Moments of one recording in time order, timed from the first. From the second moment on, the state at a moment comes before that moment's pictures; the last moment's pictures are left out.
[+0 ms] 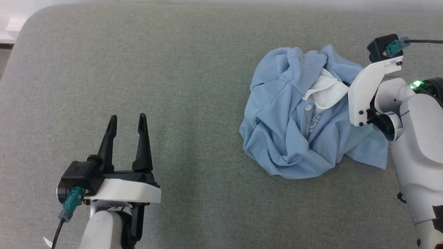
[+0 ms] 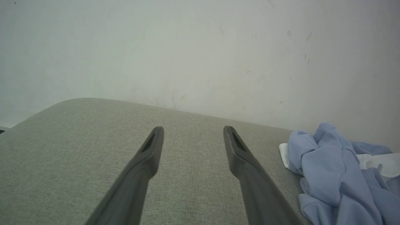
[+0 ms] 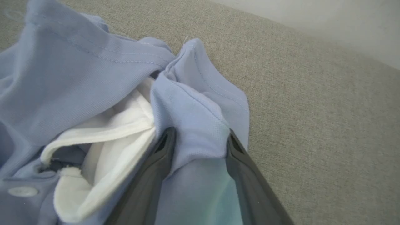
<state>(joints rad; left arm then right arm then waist) -0.15 0.06 -0.03 0.04 -0.24 -0.02 -0.26 -0.78 -0.19 0.09 0.66 0.13 0.13 0.54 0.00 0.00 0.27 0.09</state>
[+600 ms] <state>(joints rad) -0.10 0.05 0.00 0.07 -0.24 -0.04 -0.26 -0.31 -0.05 -0.49 0.18 0.03 0.13 0.39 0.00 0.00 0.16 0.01</state>
